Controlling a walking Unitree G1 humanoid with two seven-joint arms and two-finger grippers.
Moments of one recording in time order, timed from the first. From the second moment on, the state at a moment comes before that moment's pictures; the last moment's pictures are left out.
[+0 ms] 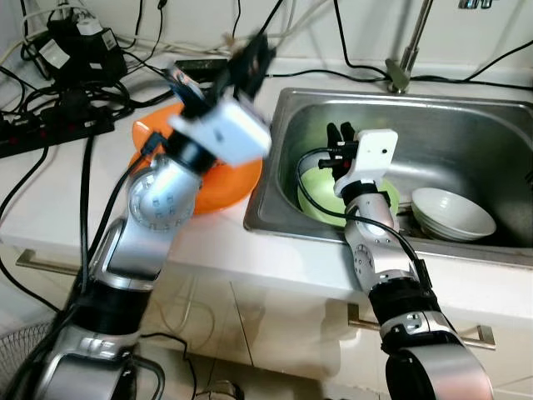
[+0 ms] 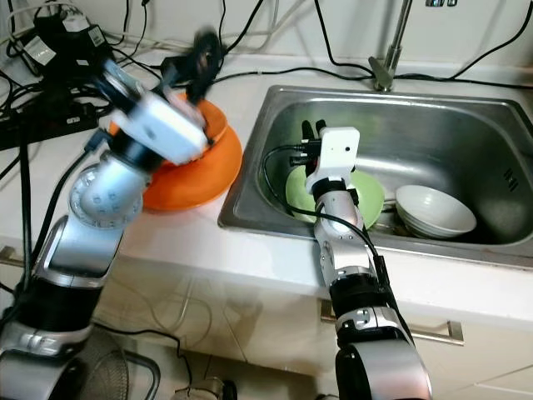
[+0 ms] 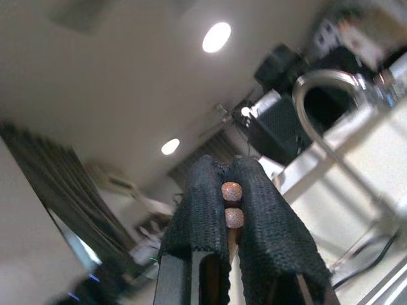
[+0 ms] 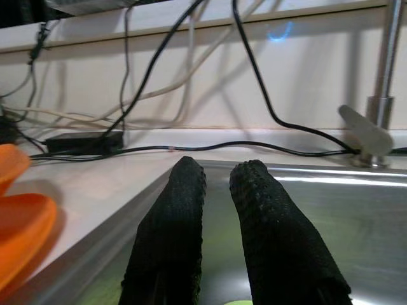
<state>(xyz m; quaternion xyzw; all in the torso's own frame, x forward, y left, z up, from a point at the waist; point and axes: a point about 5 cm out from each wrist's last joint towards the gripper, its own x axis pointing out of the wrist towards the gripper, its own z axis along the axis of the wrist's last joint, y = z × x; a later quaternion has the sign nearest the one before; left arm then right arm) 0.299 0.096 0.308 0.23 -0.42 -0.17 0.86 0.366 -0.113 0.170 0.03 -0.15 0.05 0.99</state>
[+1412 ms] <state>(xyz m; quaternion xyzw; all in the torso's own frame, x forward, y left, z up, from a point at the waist) 0.312 0.093 0.290 -0.19 -0.22 -0.30 0.91 0.356 -0.103 0.202 -0.37 -0.29 0.05 0.88</state>
